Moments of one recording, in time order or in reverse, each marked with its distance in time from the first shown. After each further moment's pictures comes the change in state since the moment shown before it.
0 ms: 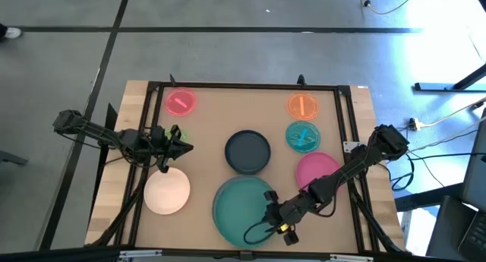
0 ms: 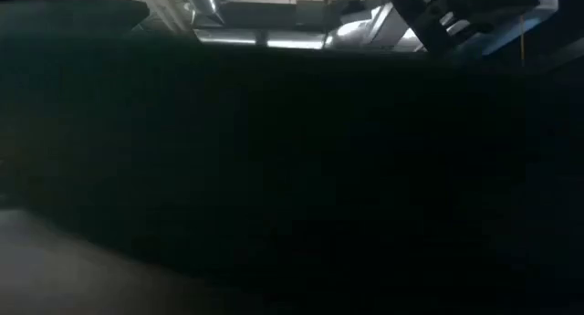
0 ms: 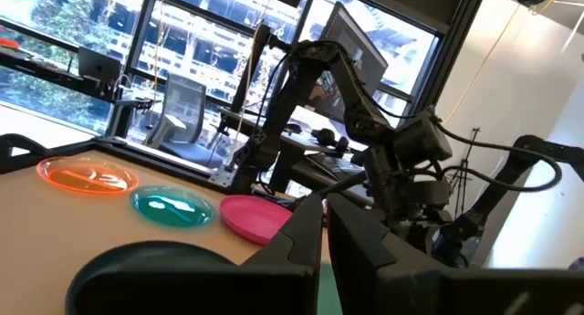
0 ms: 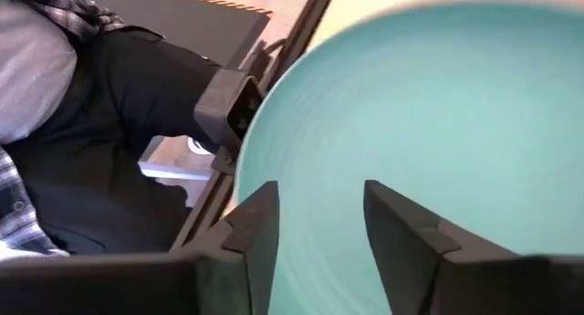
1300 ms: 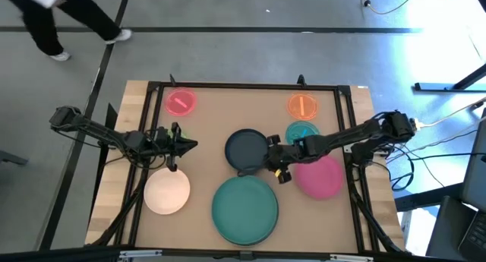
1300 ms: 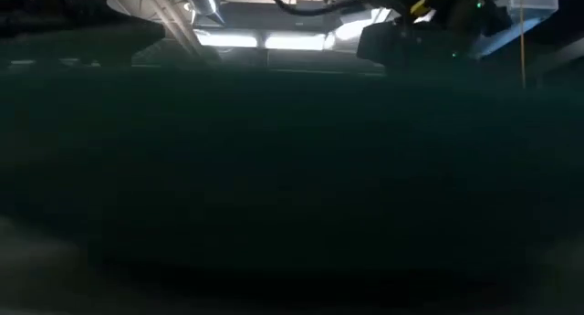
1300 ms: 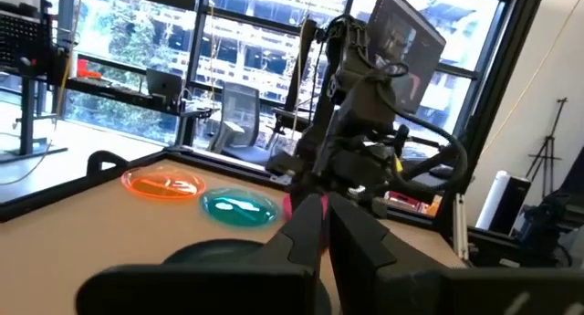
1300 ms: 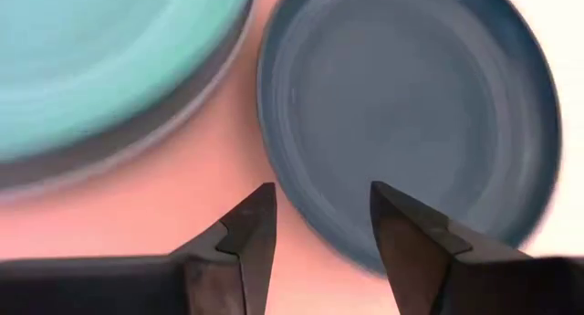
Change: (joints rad) left arm 0.001 0.169 0.000 0.120 -0.142 0.135; right arm -0.446 -0.135 -0.176 -0.244 0.115 -0.546
